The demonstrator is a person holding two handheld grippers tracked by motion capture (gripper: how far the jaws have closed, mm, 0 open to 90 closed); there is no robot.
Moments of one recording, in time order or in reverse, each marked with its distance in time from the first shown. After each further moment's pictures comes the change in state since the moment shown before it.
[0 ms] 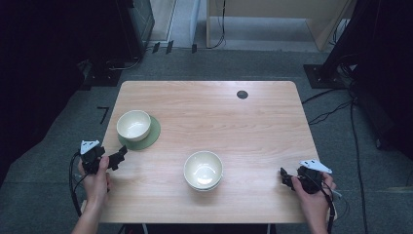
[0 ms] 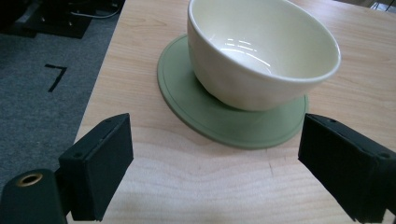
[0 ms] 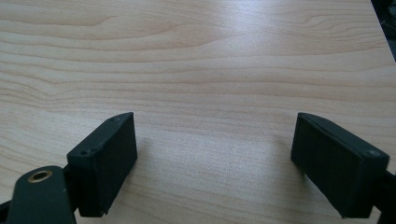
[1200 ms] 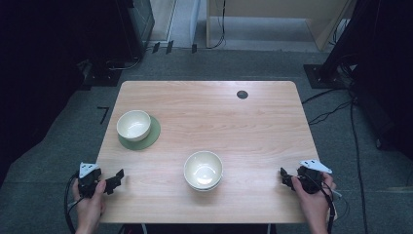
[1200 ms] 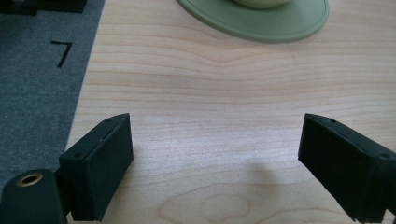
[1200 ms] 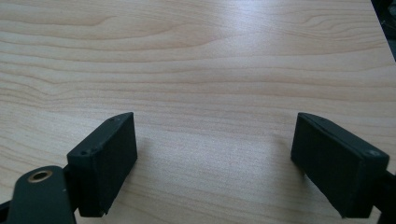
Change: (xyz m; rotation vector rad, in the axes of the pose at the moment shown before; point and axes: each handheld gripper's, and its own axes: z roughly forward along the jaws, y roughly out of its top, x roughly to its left) left arm 0.016 -0.054 -0.024 0.109 0.008 0.079; right arm 0.000 0.000 0.000 -0.001 0.000 -0.001
